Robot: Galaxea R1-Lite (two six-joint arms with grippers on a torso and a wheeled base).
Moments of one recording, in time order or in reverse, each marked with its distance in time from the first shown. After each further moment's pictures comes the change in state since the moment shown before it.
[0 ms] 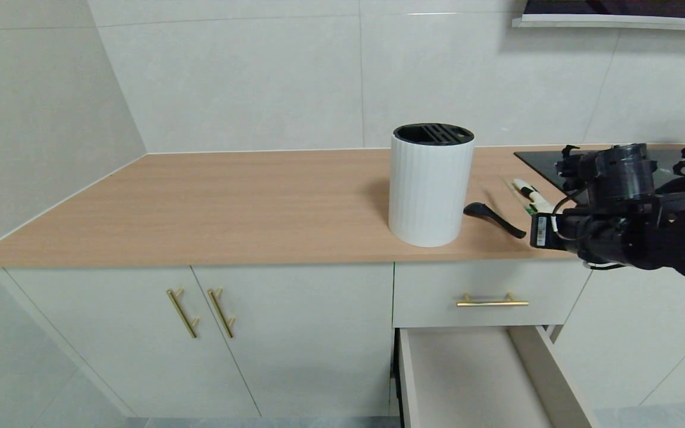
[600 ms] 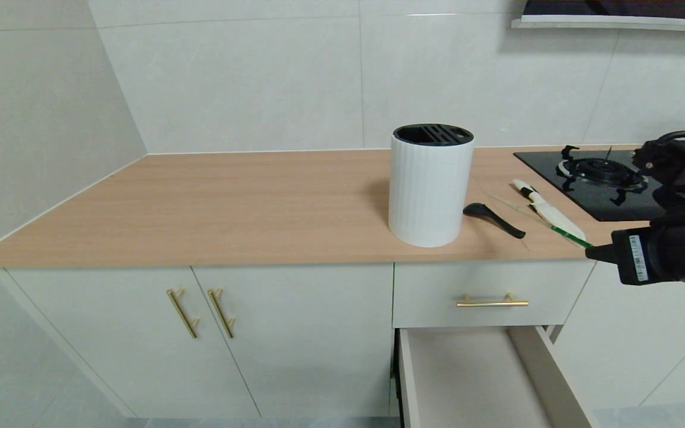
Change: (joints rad) left arm 0.000 0.000 0.000 0.000 0.000 0.000; right arm 0.090 -0.385 -0.013 0.518 0.157 -0.093
